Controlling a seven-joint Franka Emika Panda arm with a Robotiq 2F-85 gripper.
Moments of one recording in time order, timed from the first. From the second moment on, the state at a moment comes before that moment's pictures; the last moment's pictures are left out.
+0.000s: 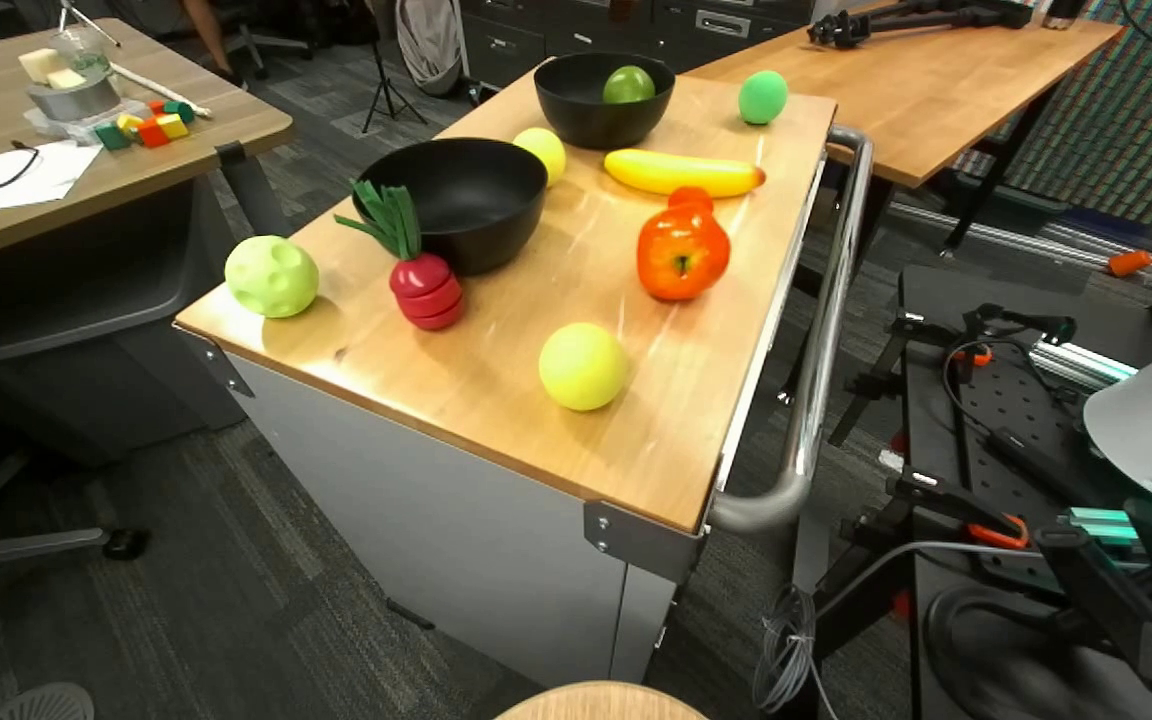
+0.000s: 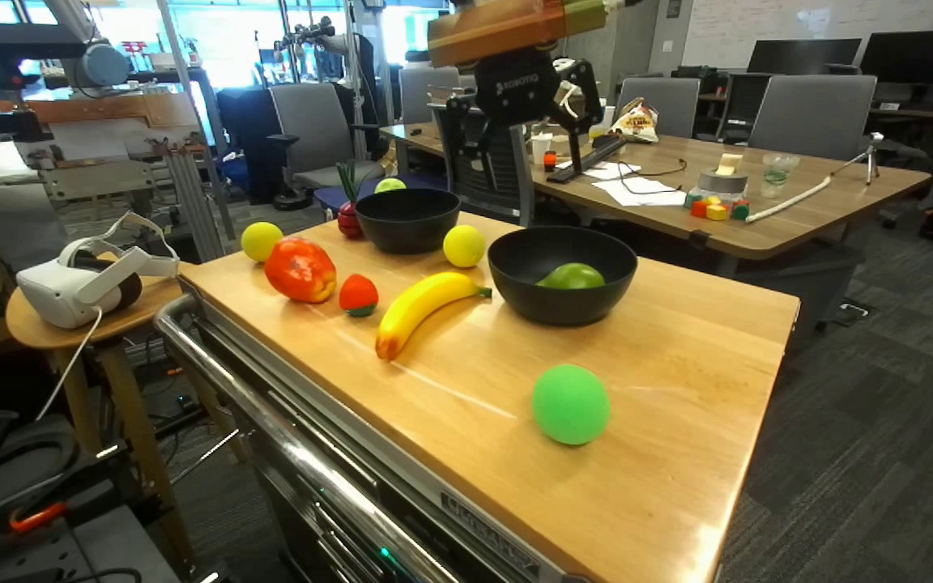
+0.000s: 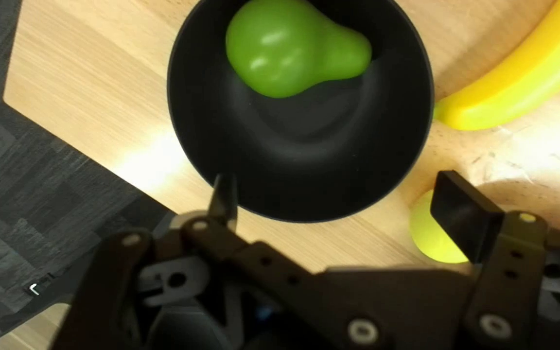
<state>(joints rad) -0.13 0.12 -0.09 -2.01 -0.17 2.36 -0.69</state>
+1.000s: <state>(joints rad) -0.19 0.27 -0.11 -2.04 -0.18 2.54 -0.69</state>
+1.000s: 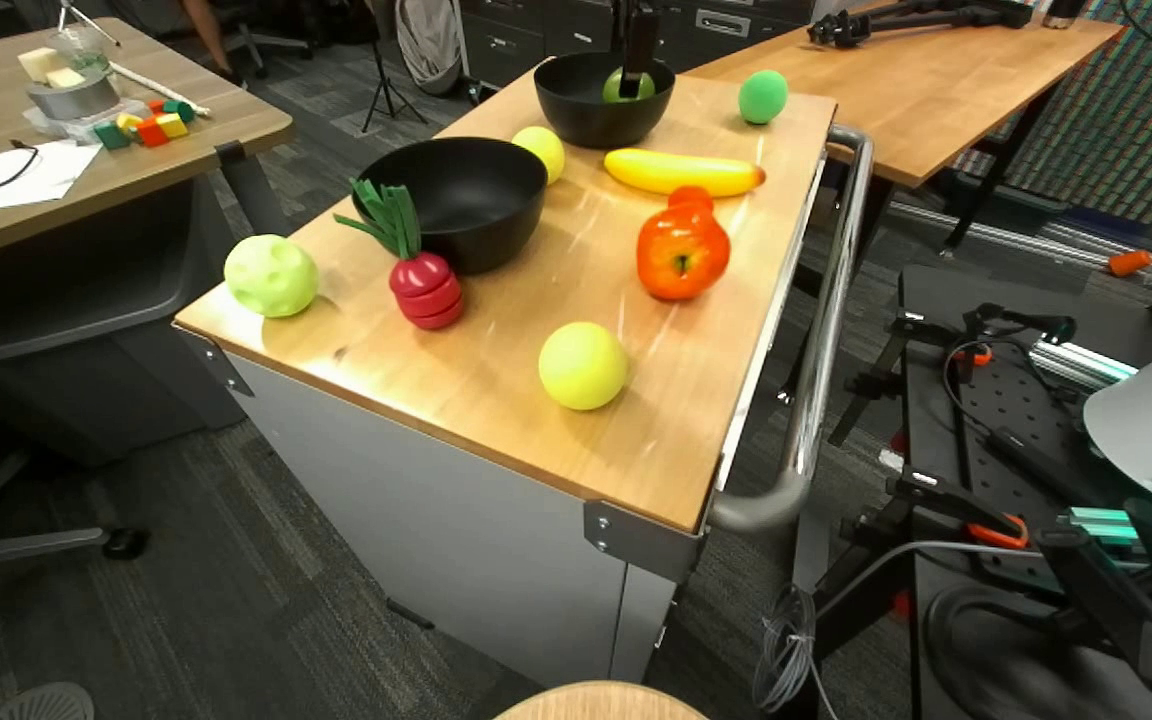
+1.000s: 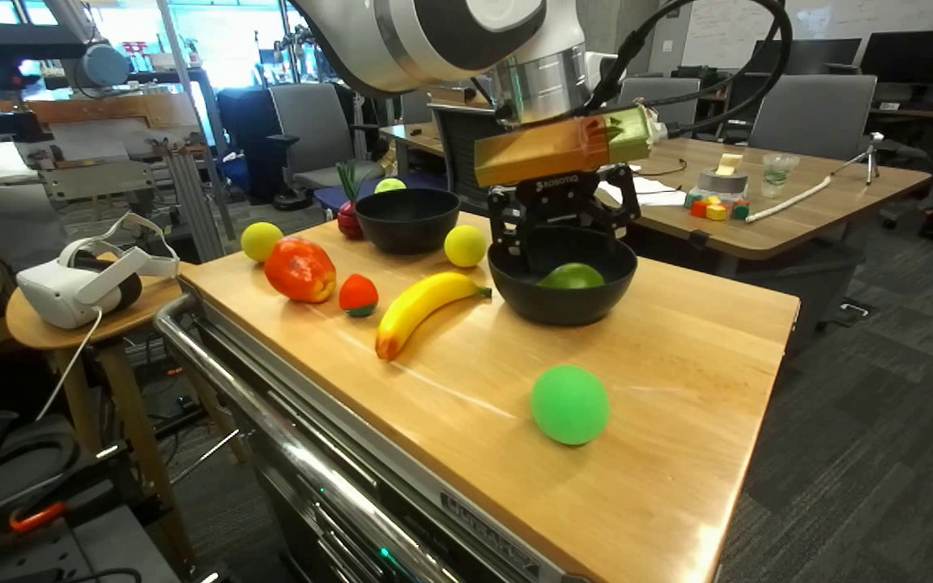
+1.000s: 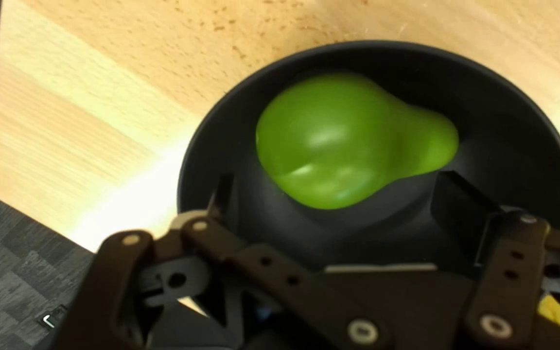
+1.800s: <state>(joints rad) -0.20 0.31 -0.11 -2.02 -0.18 2.54 -0.69</state>
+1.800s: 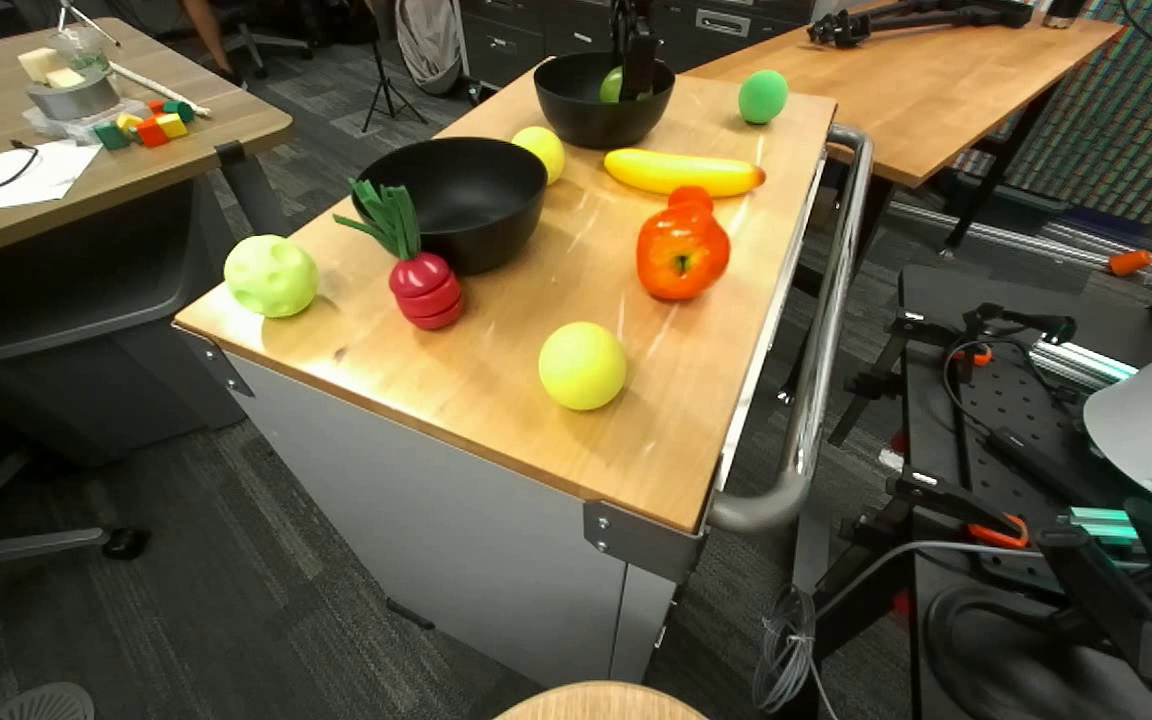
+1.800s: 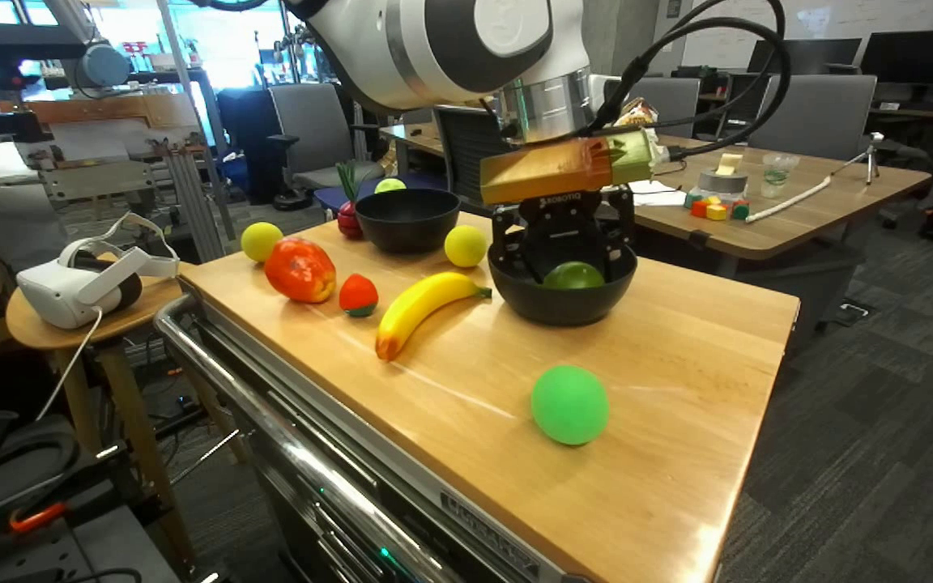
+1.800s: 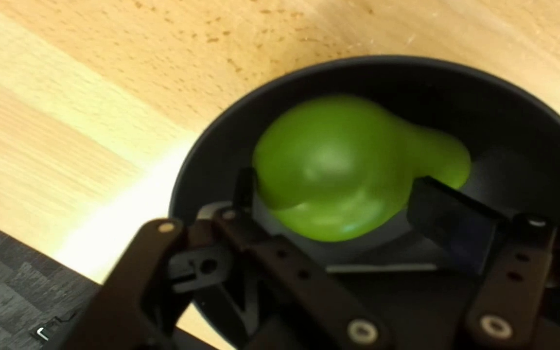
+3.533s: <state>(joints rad) -0.17 0.19 -0.05 -1.99 -0.25 2.24 -1.26</state>
